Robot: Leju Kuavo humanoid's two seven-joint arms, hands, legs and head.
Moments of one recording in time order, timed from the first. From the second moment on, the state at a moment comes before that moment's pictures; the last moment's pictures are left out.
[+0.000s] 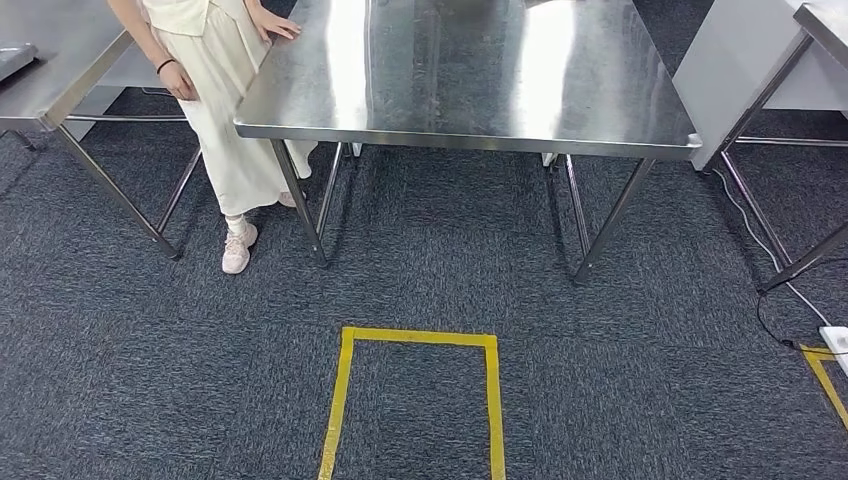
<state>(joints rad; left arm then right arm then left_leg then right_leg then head) -0.09 -0.09 0.60 -0.20 -0.54 0.50 -0.52 -0.11 0.09 -1.32 -0.20 1.26 -0.50 -0.07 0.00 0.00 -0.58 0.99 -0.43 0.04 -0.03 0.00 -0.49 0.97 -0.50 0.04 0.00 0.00</state>
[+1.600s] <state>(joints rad) -0.09 -0.09 0.60 -0.20 -0.54 0.48 -0.52 -0.11 0.08 -1.32 -0.20 1.24 -0.51 -0.08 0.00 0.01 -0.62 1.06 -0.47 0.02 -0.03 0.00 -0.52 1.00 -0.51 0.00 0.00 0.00</state>
